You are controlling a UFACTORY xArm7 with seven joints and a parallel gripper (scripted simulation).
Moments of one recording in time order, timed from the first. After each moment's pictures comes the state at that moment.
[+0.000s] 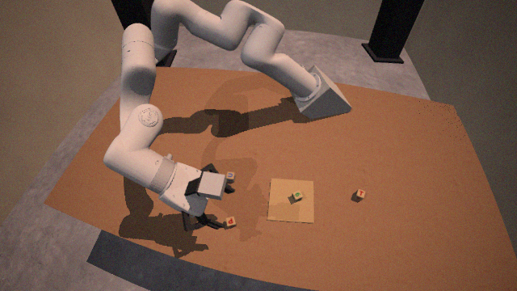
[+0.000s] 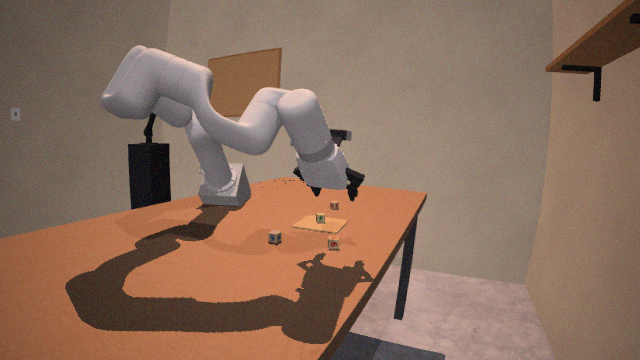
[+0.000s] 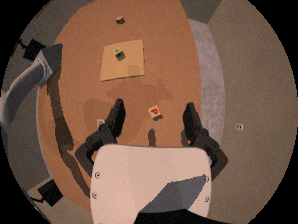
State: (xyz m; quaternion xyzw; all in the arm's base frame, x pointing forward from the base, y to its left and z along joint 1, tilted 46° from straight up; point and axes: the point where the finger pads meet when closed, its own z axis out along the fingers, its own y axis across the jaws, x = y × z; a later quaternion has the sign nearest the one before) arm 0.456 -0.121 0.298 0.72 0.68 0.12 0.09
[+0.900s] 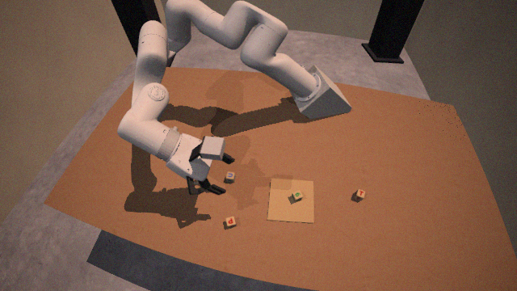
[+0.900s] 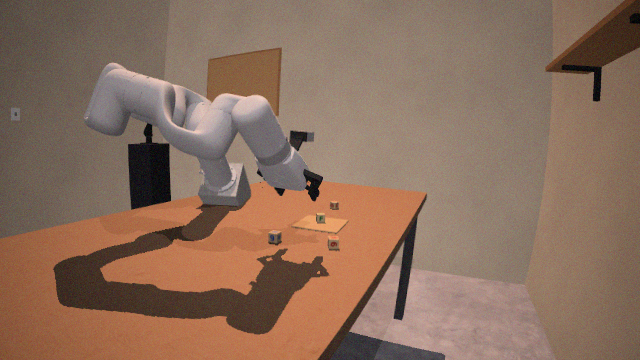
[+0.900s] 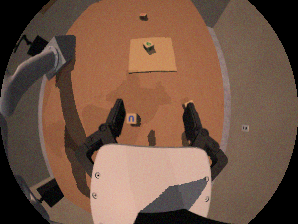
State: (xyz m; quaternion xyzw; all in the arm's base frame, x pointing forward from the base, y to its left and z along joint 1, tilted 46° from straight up) arm 0.367 -0.137 0.283 0.72 0.68 0.13 0.07
